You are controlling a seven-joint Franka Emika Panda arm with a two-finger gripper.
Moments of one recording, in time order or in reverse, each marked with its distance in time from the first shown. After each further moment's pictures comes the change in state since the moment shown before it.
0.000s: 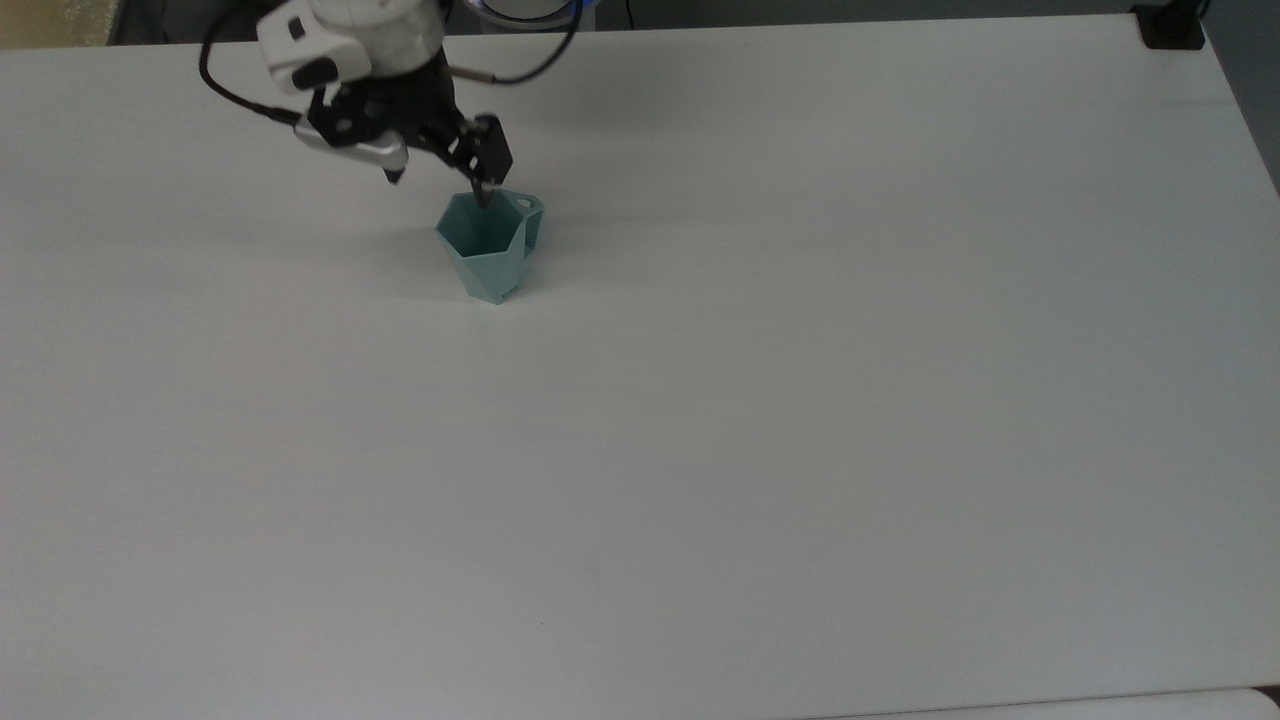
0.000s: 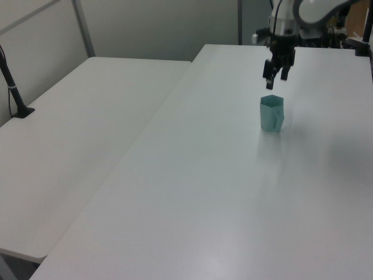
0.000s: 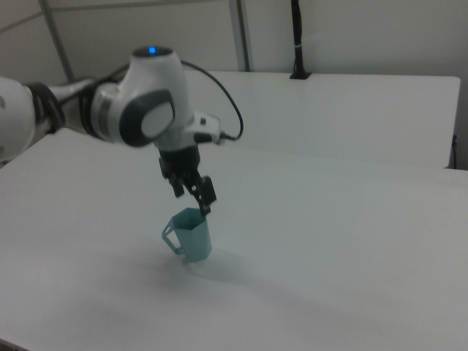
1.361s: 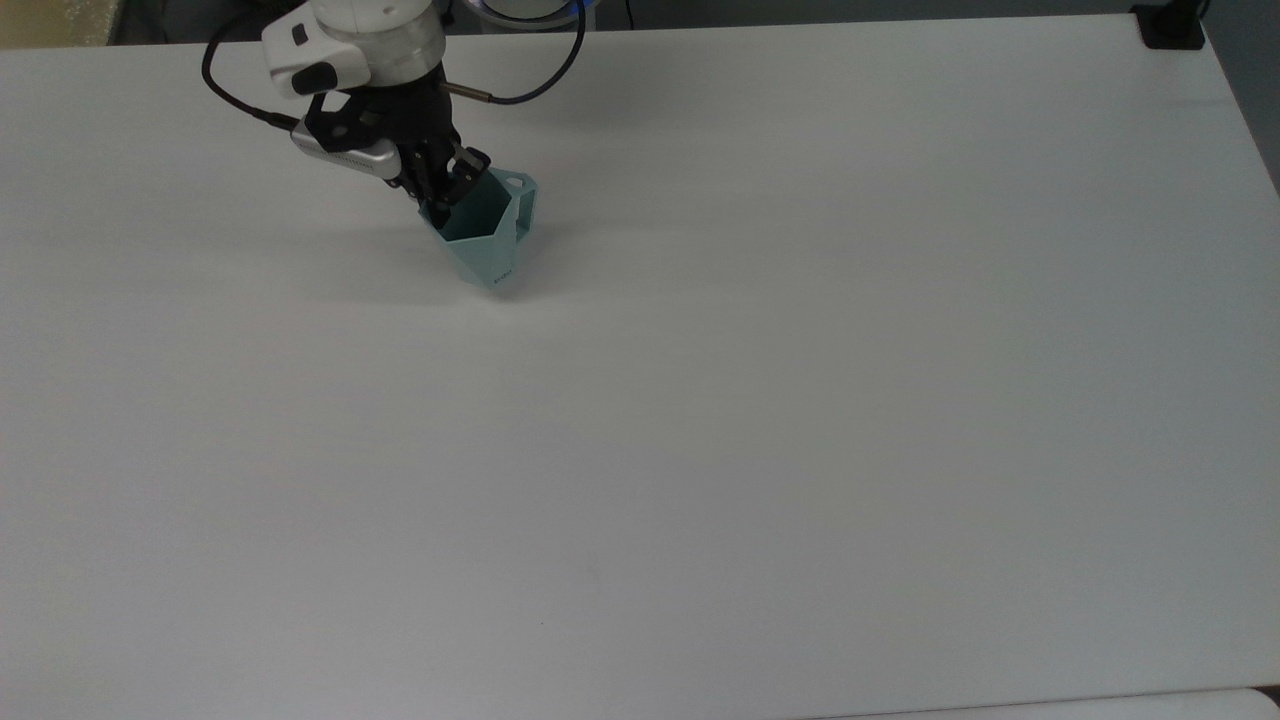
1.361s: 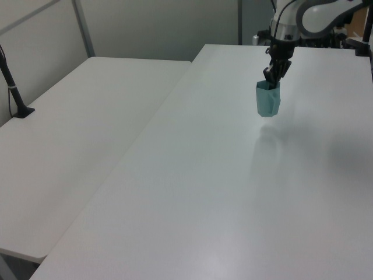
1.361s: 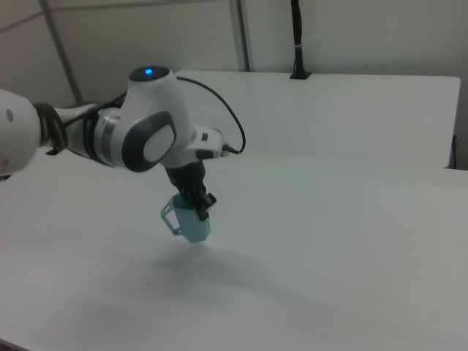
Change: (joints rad) arm -0.007 -0.001 0.001 -0.116 -0.023 0.211 0.050
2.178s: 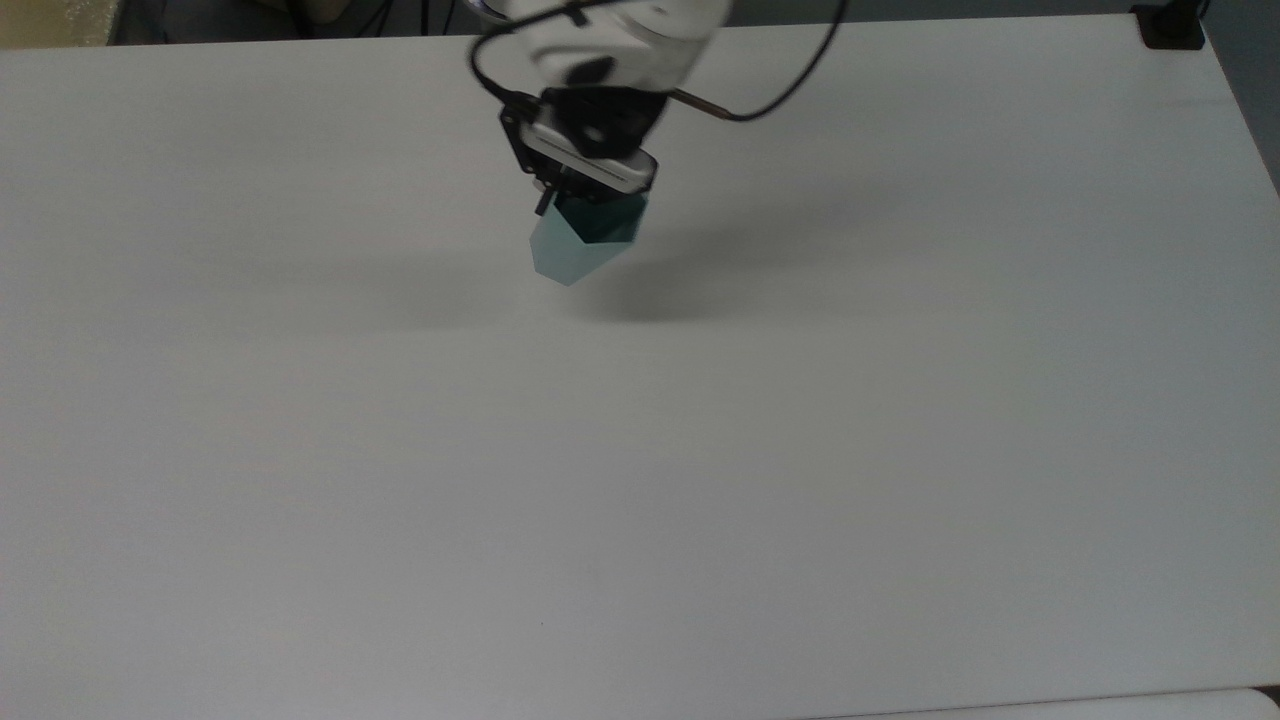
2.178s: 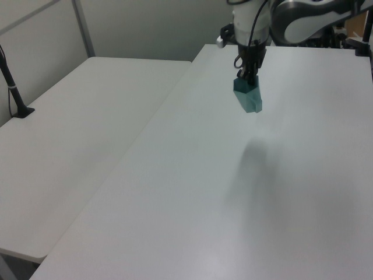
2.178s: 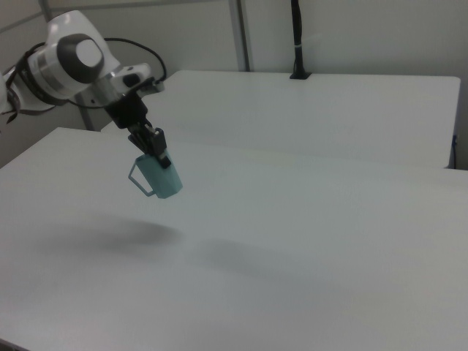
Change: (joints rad) arm 0.279 0.201 0.044 0.482 -0.370 -0.456 0.326
